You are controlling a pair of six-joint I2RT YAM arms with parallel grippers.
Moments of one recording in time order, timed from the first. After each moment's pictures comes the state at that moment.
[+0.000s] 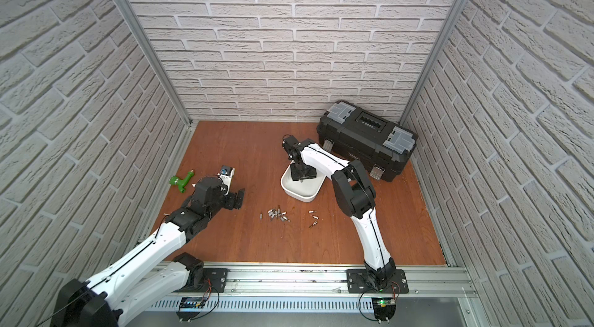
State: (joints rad) left arm -0.45 0.90 0.50 -0.24 -0.23 -0.01; right arm 0.55 2.20 1.82 -1.07 0.16 0.48
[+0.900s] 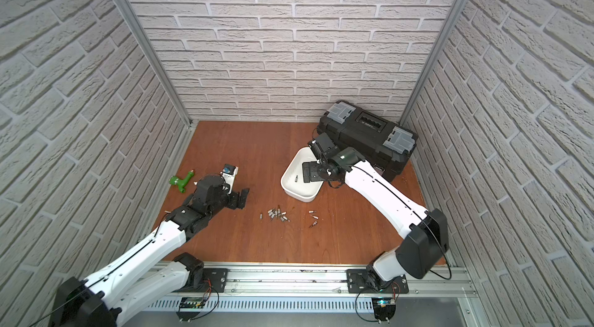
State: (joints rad) left arm -0.50 0.91 0.55 -0.28 -0.17 -0.06; right arm 0.55 1.44 1.36 -1.01 0.16 0.46
